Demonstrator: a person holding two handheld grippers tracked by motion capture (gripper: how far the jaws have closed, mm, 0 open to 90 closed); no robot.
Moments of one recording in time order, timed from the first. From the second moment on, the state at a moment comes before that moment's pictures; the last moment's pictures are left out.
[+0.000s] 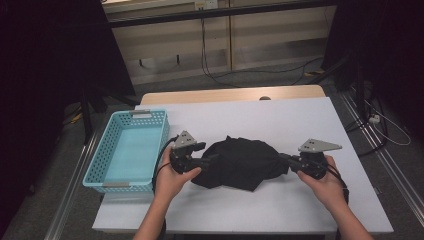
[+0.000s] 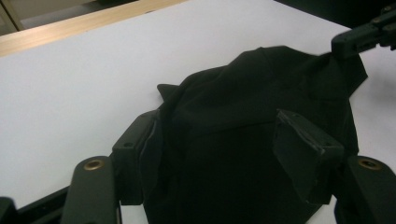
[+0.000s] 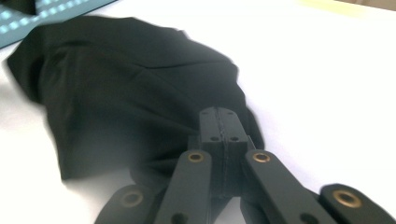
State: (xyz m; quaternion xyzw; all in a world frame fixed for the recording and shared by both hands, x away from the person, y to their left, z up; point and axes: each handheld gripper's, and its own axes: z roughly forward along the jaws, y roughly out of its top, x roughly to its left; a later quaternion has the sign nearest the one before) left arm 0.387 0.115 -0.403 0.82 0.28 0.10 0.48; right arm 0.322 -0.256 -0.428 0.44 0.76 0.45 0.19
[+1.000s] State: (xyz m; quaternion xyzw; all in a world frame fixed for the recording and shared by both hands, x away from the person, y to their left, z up) left arm 0.387 0.116 -0.407 0.83 0.28 0.10 0.47; right arm 0.294 -0.209 -0.427 0.33 0.80 0.47 0.16
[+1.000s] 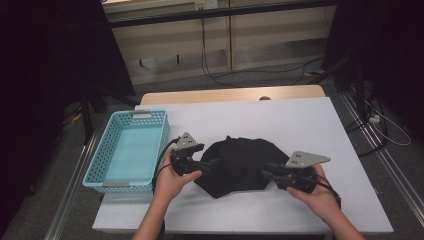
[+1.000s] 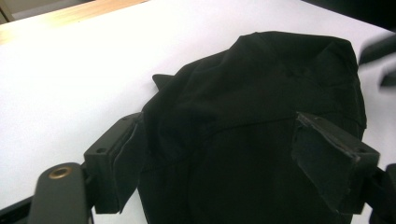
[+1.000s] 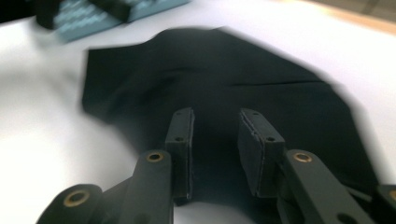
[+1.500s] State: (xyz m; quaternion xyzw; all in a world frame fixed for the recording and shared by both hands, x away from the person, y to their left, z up) left arm 0.389 0.118 -0.408 0.83 0.28 0.11 0.47; right arm 0.294 -0.152 -0.458 0.26 0.87 0.39 0.15
